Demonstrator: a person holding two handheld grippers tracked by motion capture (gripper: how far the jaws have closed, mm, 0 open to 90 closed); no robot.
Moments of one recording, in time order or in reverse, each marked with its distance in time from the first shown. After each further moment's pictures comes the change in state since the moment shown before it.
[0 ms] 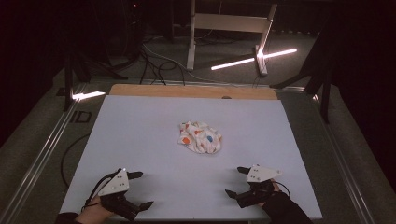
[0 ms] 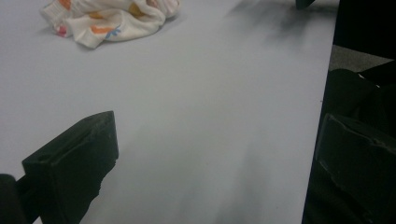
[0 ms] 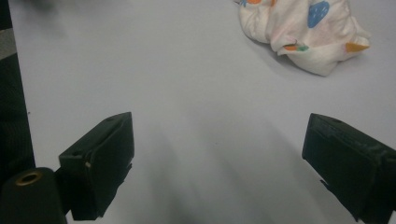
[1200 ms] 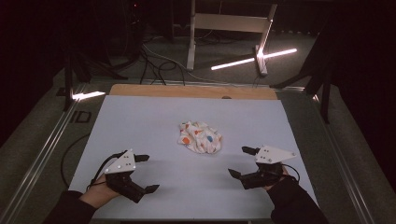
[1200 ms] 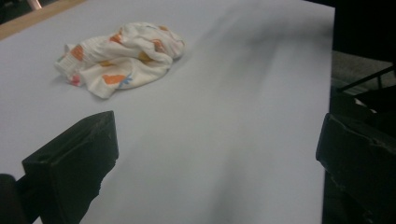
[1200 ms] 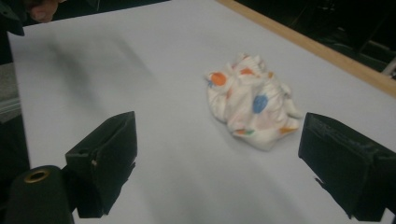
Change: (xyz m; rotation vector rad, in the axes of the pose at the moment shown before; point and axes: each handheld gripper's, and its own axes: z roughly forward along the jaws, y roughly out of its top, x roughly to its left) left arm 0.024 0.054 0.004 0.009 -0.026 0.040; right arm -0.016 0.067 -0.036 -0.120 -0.060 -0.020
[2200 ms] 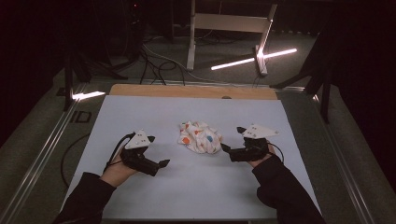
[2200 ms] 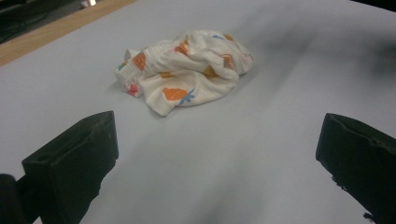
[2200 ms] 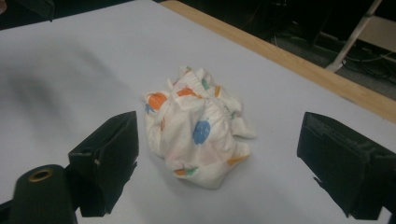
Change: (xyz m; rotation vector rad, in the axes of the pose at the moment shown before) left arm 0.041 0.024 0.042 0.034 0.157 -0.089; right arm -0.041 0.015 0.055 0.007 -0.153 0.071
